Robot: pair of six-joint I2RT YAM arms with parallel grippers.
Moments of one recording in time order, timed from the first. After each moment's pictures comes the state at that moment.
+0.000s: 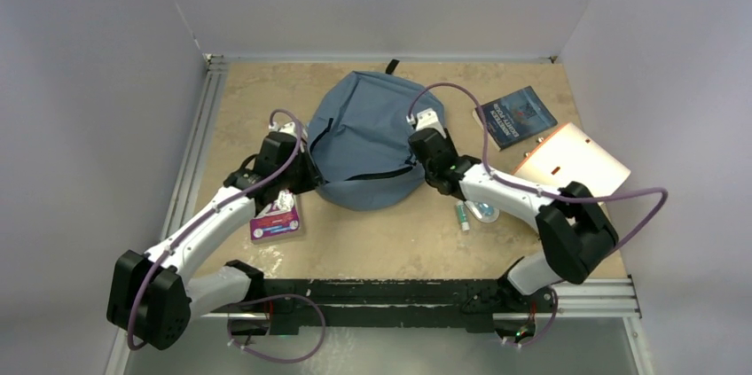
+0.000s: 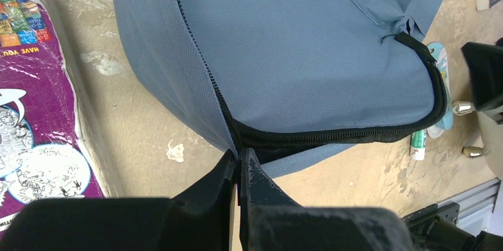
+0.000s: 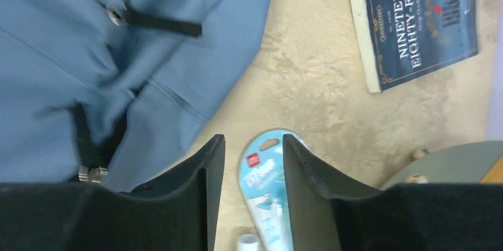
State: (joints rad) left arm -0.41 1.11 0.72 -0.39 0.08 -0.65; right arm 0.69 1.52 0.87 -0.18 0.66 0.01
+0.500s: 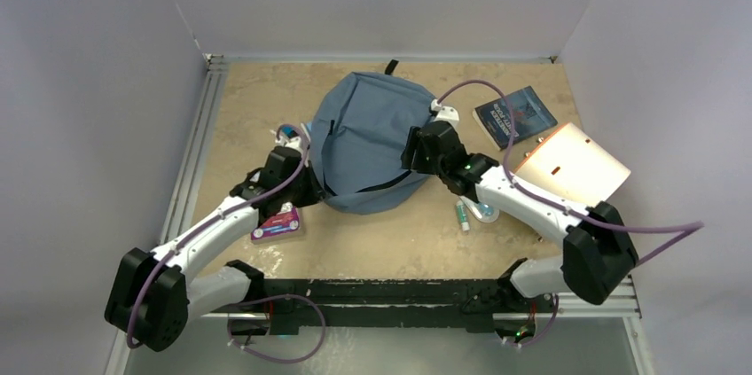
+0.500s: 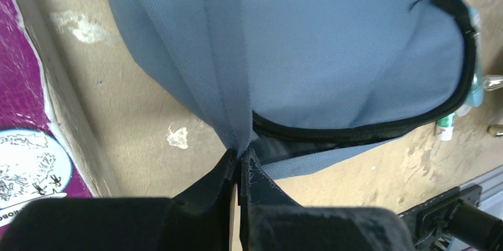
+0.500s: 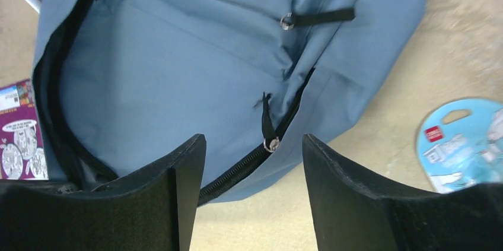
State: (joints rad) left arm -0.45 1.09 0.60 -0.31 0.11 -0.65; right arm 0.68 1.34 0.92 -0.24 0.30 0.63
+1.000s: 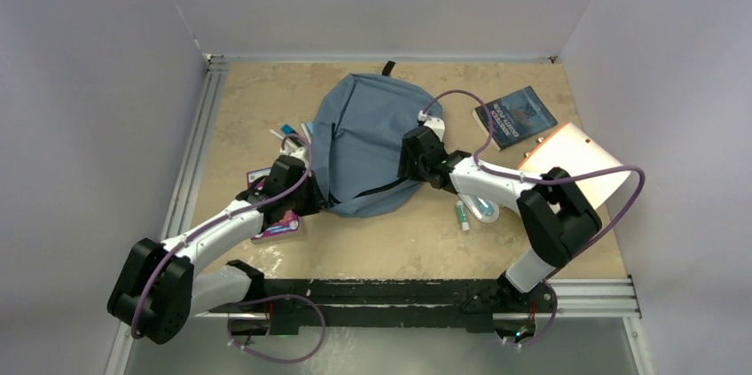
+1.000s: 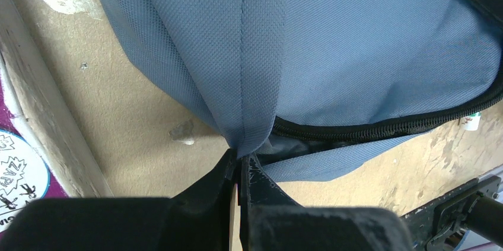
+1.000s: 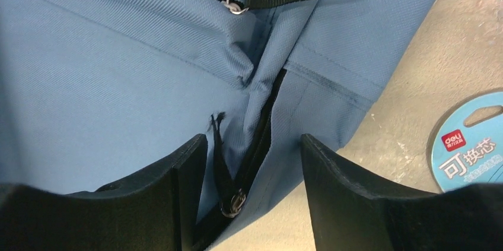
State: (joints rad) left arm -0.46 1.14 0.50 -0.21 0.13 -0.65; right arm 0.67 1.60 0.93 -0.21 0.29 0.68
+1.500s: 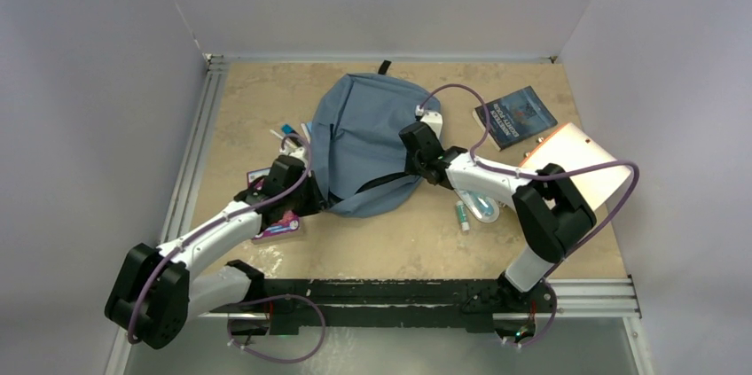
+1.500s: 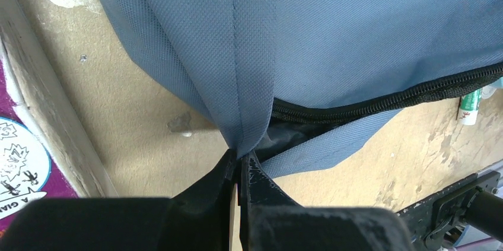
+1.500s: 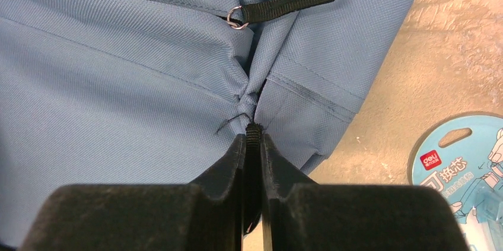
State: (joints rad) left arm -0.47 1.11 0.50 -0.24 0.12 -0.65; right arm 0.67 1.66 0.99 -0.20 0.38 0.63
